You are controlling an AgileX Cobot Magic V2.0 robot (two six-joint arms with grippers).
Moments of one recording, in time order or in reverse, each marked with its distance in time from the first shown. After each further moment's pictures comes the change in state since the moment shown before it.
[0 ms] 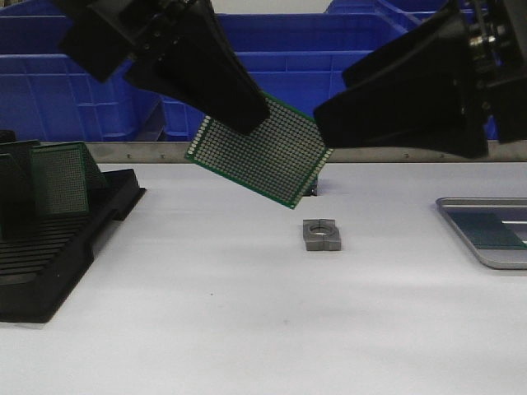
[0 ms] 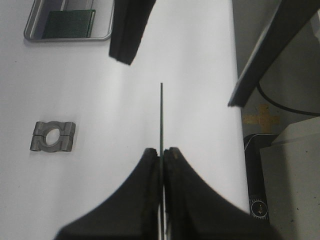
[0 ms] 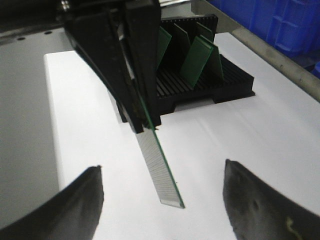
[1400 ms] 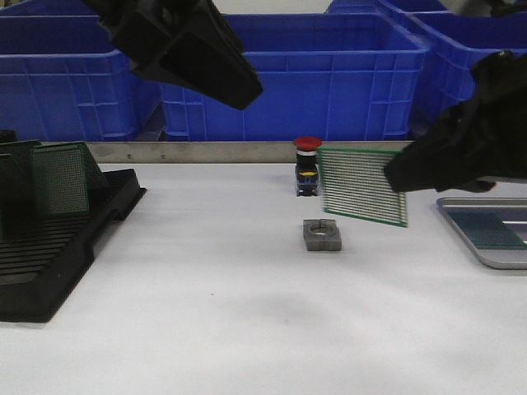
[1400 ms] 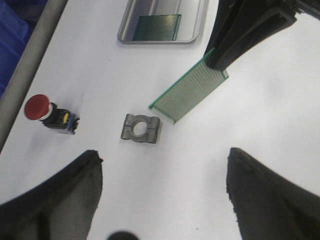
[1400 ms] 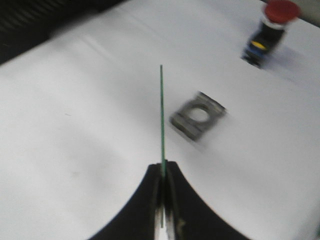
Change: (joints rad) left arm 0.047 -0.020 0.000 0.020 -0.211 0.003; right arm 0.001 0.105 -0.002 0.109 -0.437 0.128
